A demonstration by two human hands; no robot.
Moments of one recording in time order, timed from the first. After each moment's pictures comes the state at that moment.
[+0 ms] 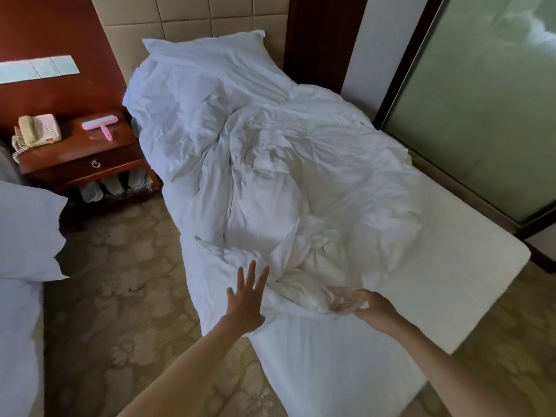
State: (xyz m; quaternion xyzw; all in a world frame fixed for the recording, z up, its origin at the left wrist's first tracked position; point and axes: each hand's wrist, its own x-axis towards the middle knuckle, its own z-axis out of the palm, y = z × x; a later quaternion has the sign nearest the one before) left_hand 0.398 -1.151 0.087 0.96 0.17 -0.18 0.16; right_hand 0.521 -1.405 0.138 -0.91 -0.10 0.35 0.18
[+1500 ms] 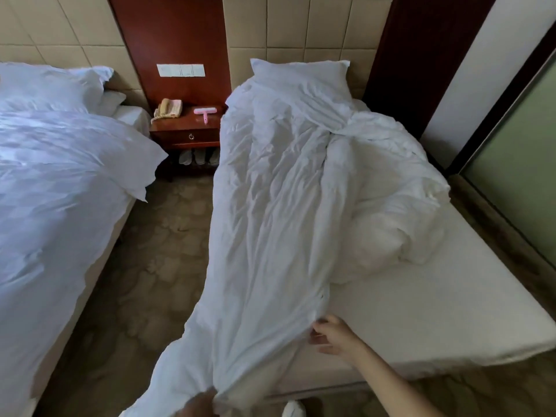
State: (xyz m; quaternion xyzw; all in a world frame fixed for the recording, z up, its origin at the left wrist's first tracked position) left_hand 0.227 -1.580 0.071 0.75 0.54 -0.18 0.33; right_hand 0.521 -1.654 0.119 -0.74 -0.07 0.56 0.36
